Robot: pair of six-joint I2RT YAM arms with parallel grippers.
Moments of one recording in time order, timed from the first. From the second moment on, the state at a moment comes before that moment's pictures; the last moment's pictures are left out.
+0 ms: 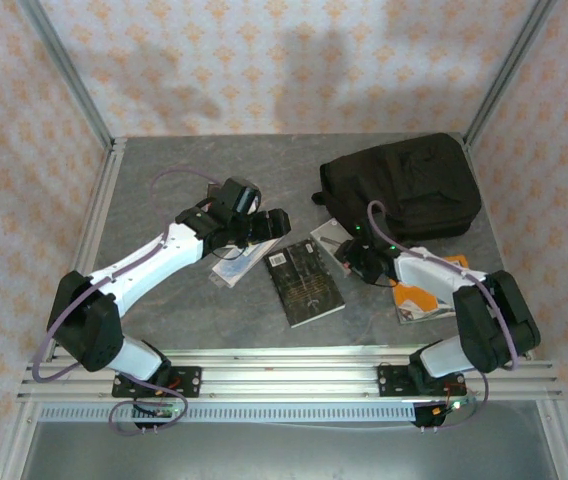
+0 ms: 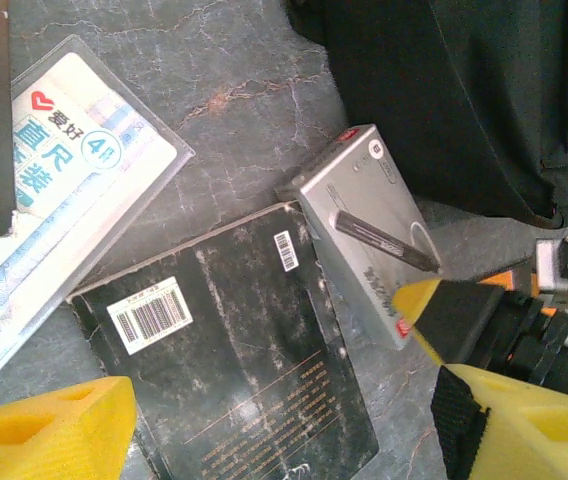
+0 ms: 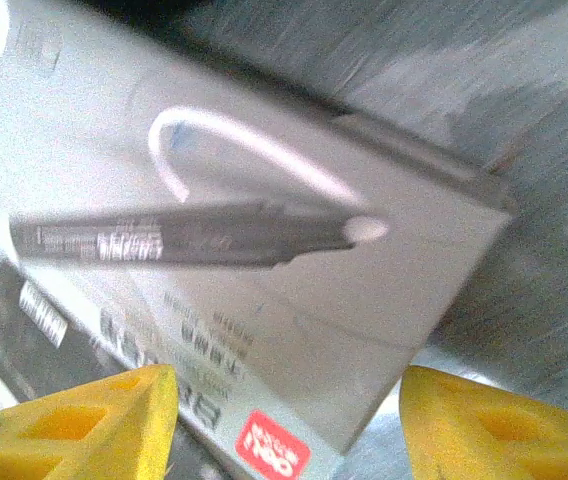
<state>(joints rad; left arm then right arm) -0.55 1.48 1.15 -0.52 0.16 -0.80 0.44 1.43 0.72 -0.33 -0.12 1.01</state>
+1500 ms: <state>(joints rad) -0.51 1.43 1.12 -0.51 0.18 -0.80 0.51 1.85 1.37 -0.90 0.13 0.20</state>
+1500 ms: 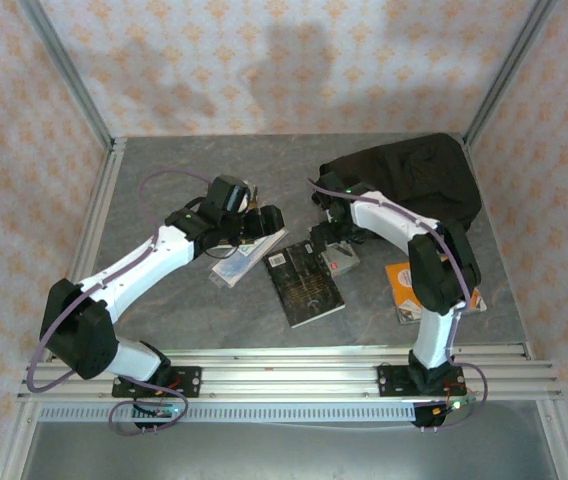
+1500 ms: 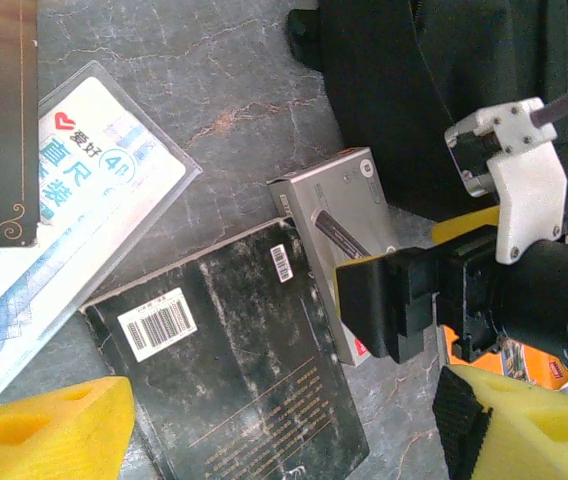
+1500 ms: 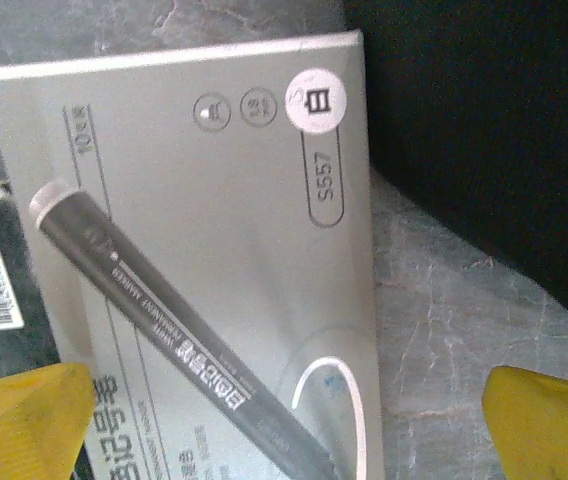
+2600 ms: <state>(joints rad) -0.51 1.43 1.12 -0.49 0.18 -0.80 0.52 1.92 1.33 -0.81 0.06 0.19</state>
